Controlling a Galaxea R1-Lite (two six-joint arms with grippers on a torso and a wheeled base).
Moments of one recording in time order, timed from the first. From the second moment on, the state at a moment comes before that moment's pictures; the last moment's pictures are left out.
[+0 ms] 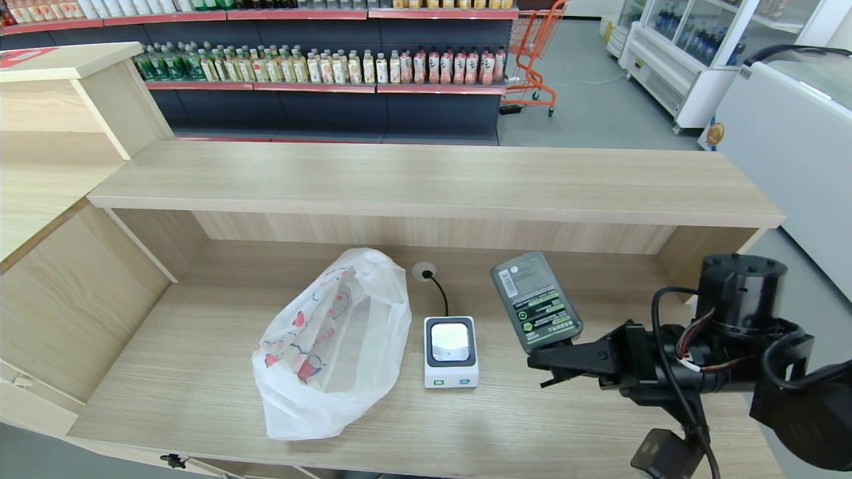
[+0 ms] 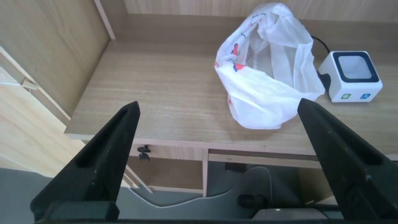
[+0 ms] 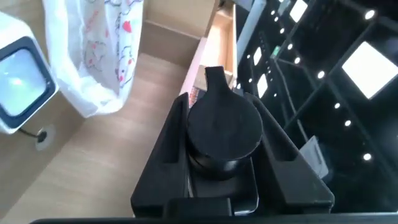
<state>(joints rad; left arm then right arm) 0.00 0.00 0.00 0.00 0.00 0.01 0.34 1.76 -0.50 -1.04 1.10 -2.45</state>
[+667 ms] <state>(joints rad) 0.00 0.00 0.00 0.00 0.00 0.01 0.45 1.63 -0.43 -1.03 1.16 -2.52</state>
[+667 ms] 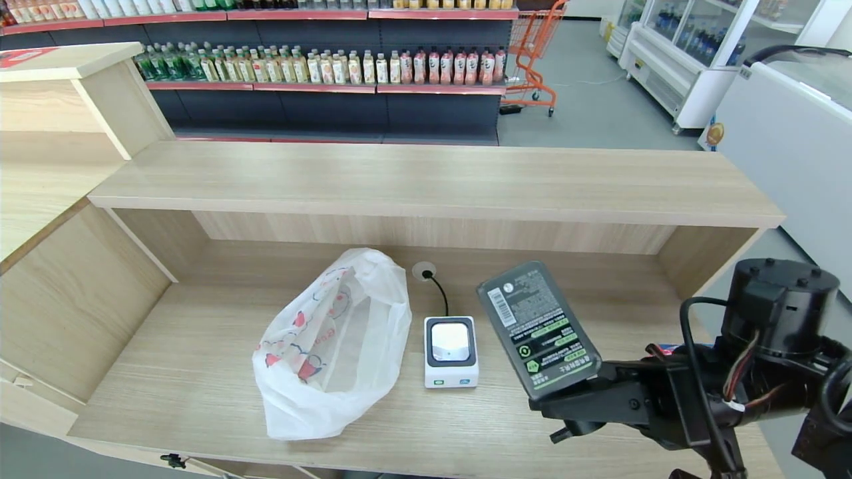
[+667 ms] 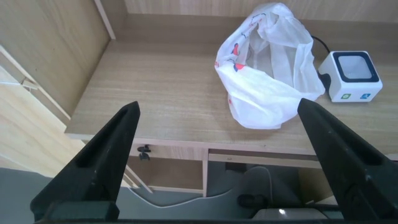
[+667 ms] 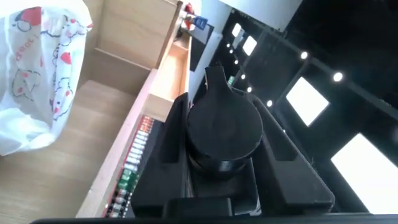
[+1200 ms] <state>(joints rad) 0.00 0.00 0.00 0.00 0.00 0.01 0.57 1.58 -0.37 -0.70 1.16 -2.64</state>
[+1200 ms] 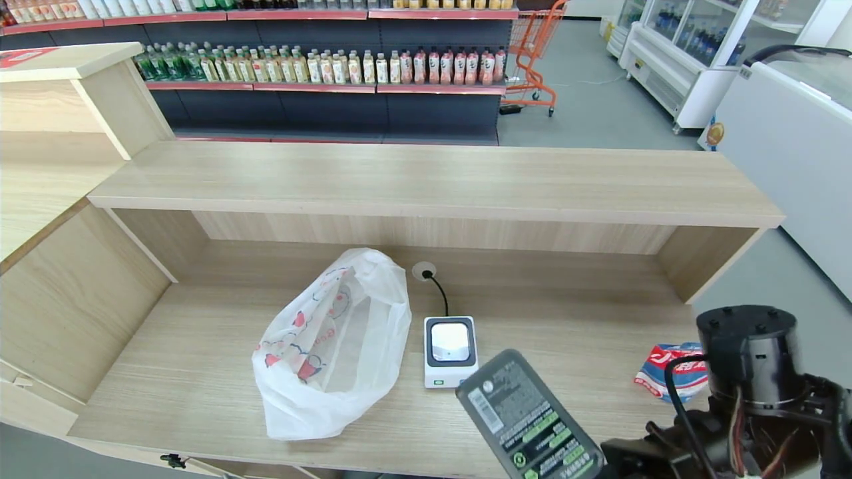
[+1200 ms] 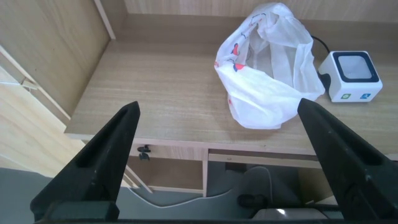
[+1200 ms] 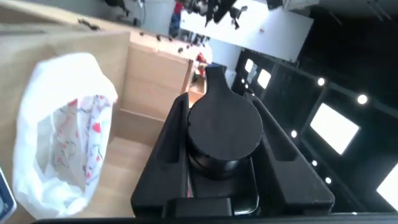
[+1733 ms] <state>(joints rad) 0.00 0.00 0.00 0.00 0.00 0.01 0.60 1.46 -0.37 -0.48 1.16 -2.73</state>
